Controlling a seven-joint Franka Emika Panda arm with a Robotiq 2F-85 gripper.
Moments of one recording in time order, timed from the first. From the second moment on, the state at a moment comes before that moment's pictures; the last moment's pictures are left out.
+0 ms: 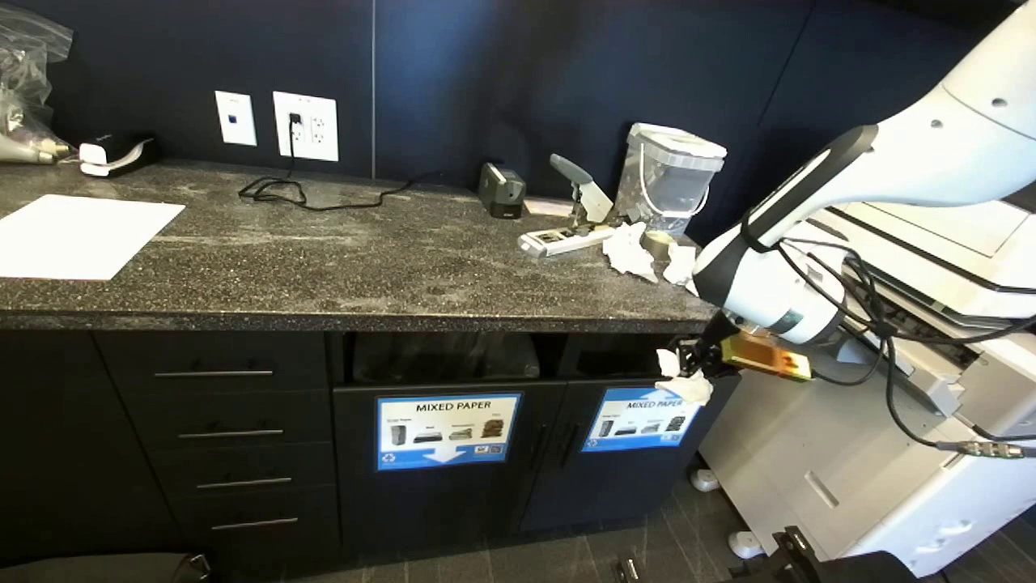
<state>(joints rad) -0.43 0.56 0.15 -2.27 0.27 2.98 -0.38</state>
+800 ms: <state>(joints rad) -1.00 1.02 0.57 -2.19 -0.05 3.44 -0.17</state>
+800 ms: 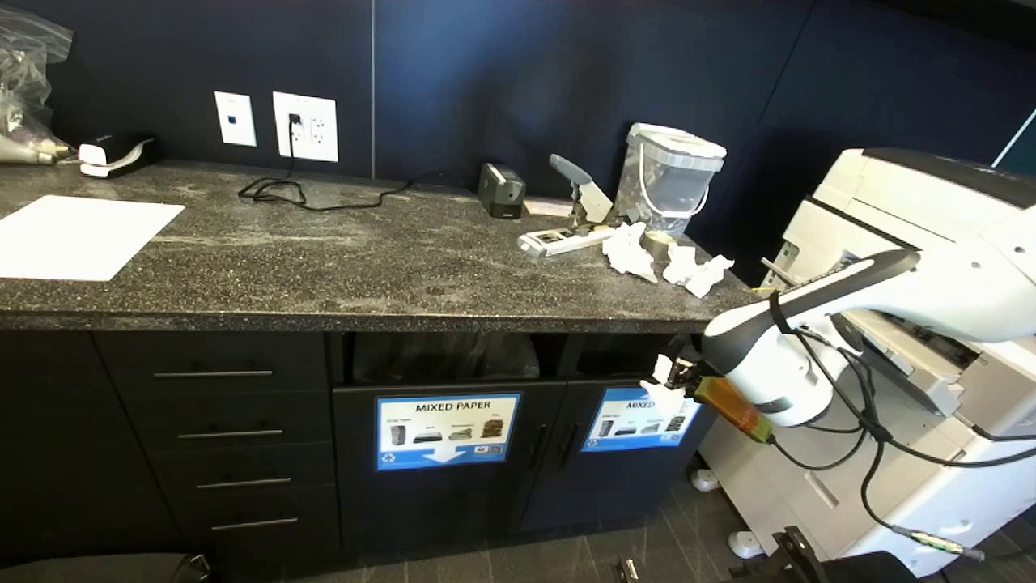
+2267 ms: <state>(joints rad) -0.99 1.45 0.69 -1.83 -0.34 3.64 0.24</state>
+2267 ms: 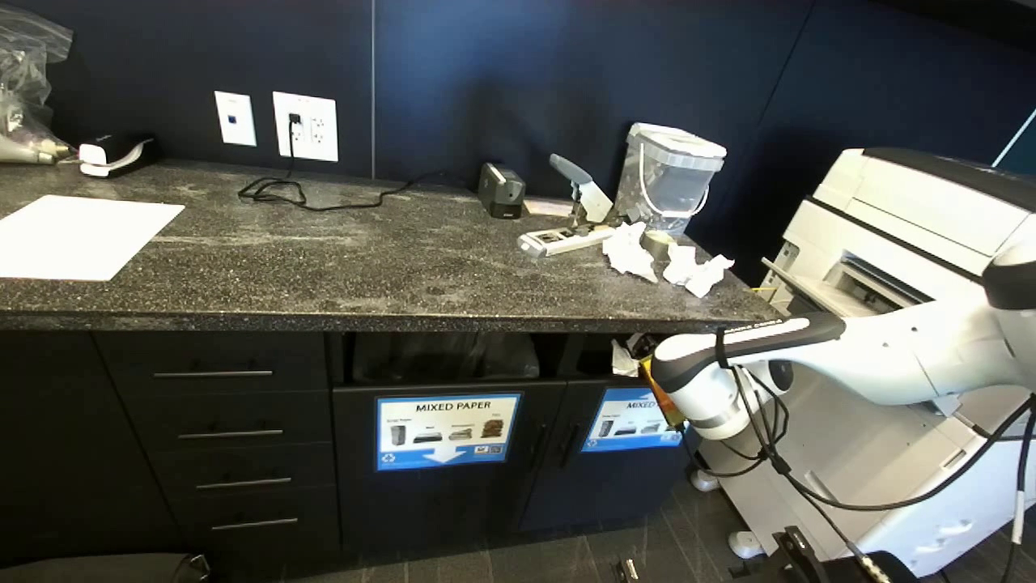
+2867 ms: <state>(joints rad) -0.96 1.49 0.67 -1.80 -0.69 3.61 0.15</state>
